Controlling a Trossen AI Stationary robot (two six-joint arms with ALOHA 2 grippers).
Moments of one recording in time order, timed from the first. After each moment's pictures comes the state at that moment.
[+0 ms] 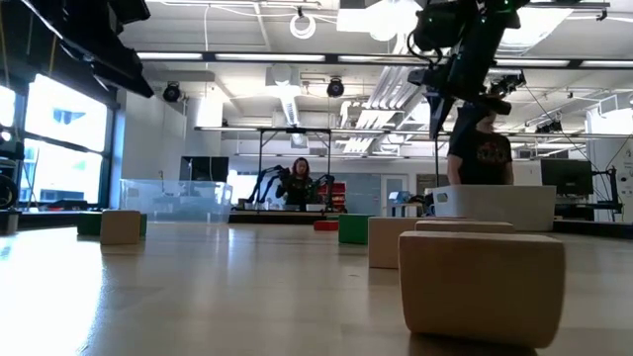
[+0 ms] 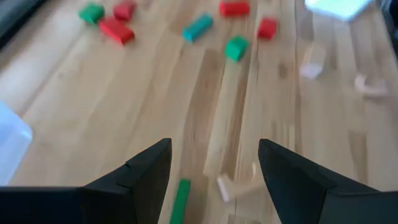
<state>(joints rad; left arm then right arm) 0.14 0.64 0.66 -0.77 -0.06 -0.21 -0.56 1.33 1.12 -0.90 0.07 0.68</state>
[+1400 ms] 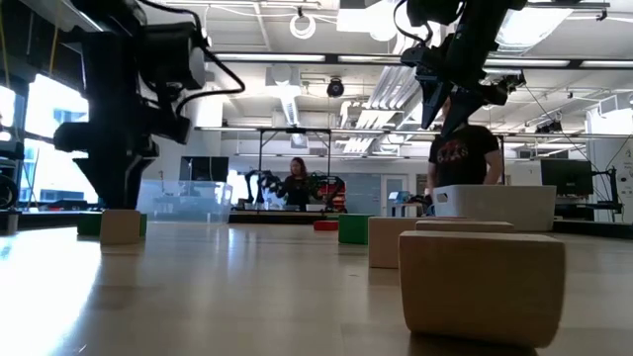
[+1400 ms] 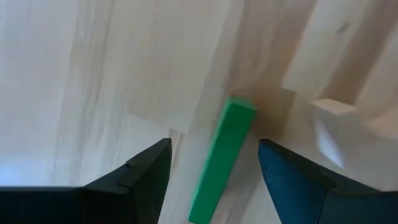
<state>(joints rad) 0.14 1.38 0.66 -0.76 -0.14 -0.28 -0.31 1.33 1.12 -0.90 0.14 0.75</state>
